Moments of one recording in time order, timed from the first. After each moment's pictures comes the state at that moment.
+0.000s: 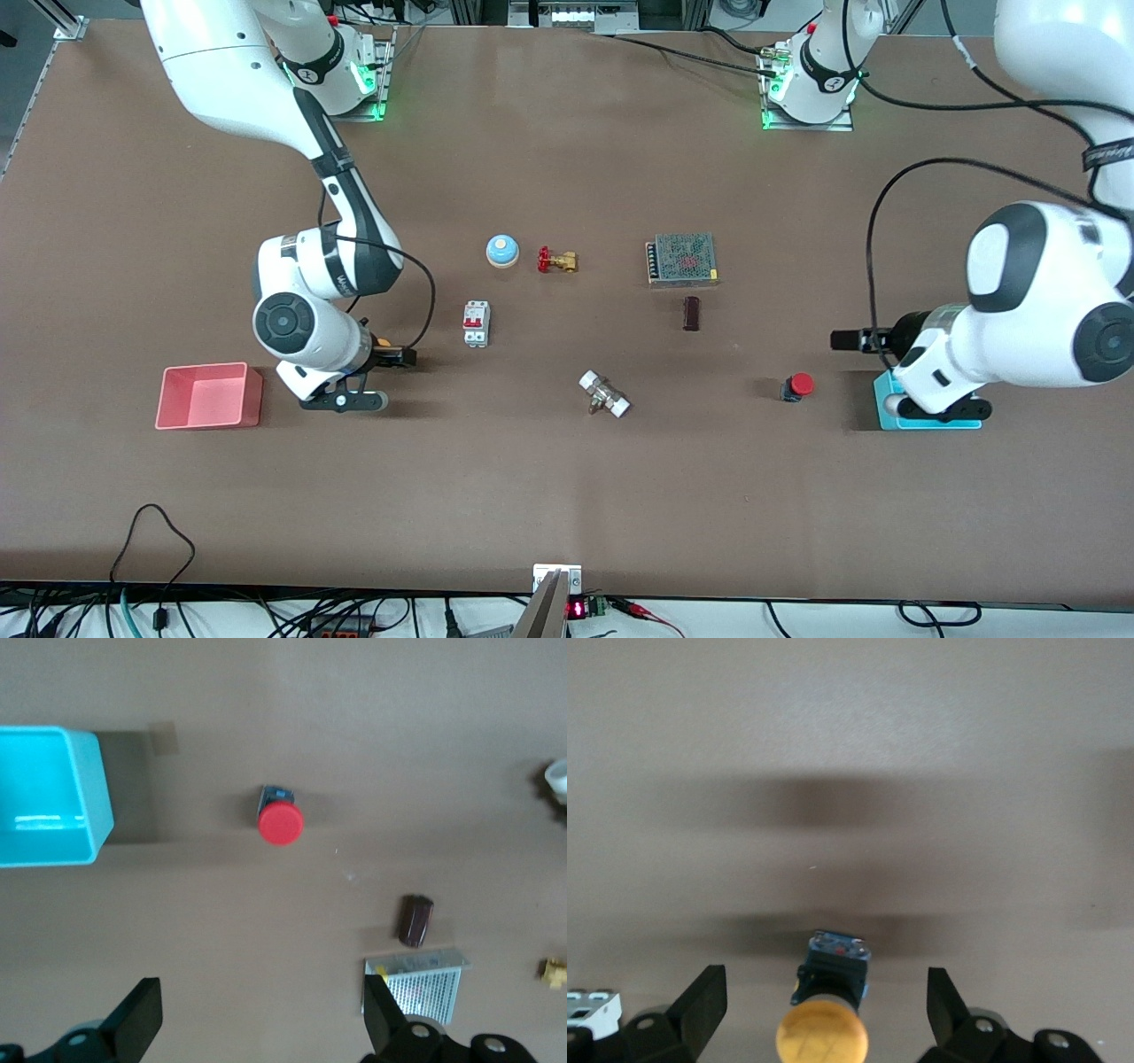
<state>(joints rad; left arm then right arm) -0.01 0.56 -0.09 -1.34 -0.11 1.65 -0.11 0.38 0.67 -0.11 -1.59 0.07 2.16 0.26</state>
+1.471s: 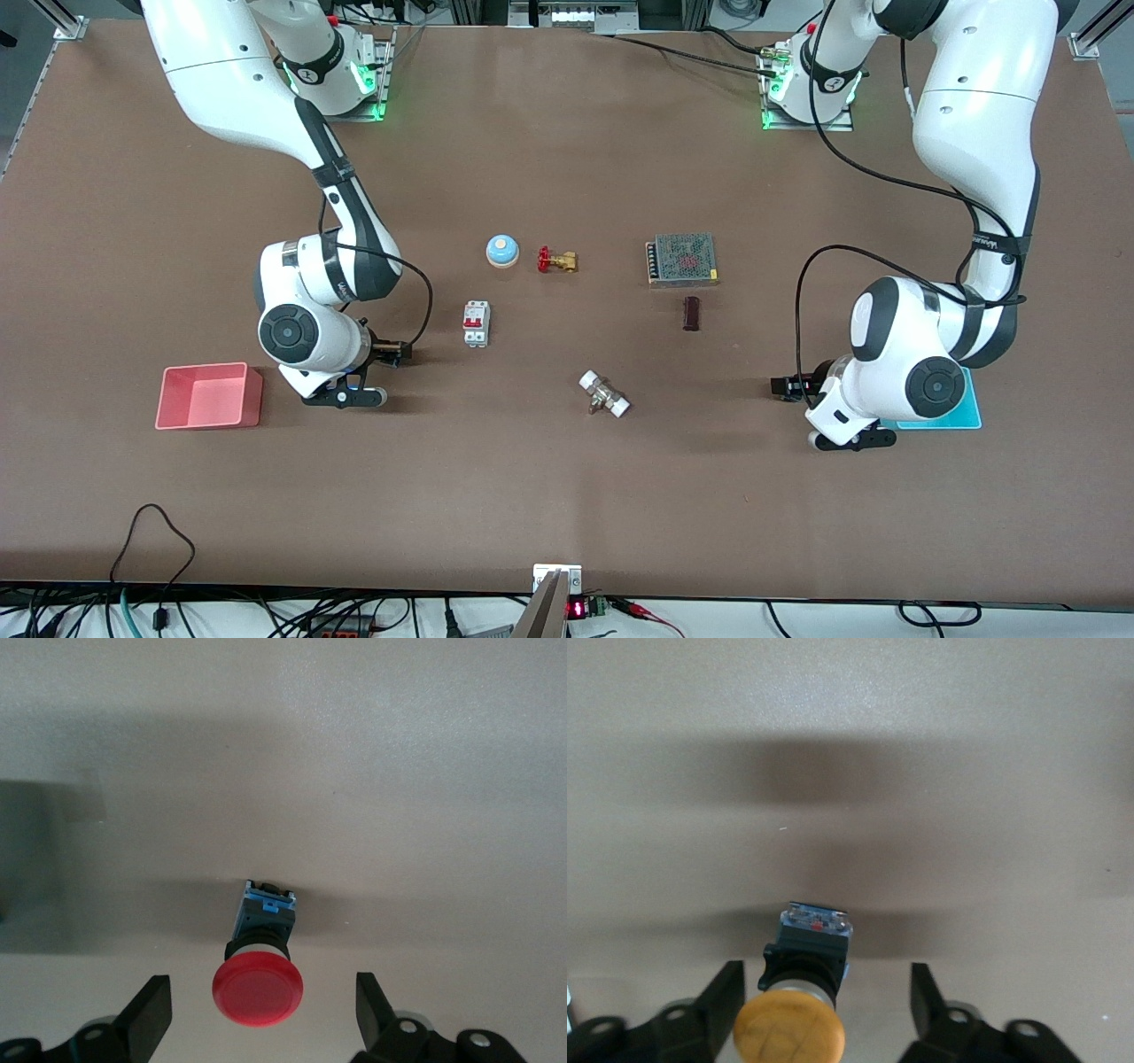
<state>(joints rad) -0.08 0.76 -0.08 -1.42 -0.04 1.97 -0.21 0.38 0.69 -0.10 -1.61 0.07 2.11 0.26</state>
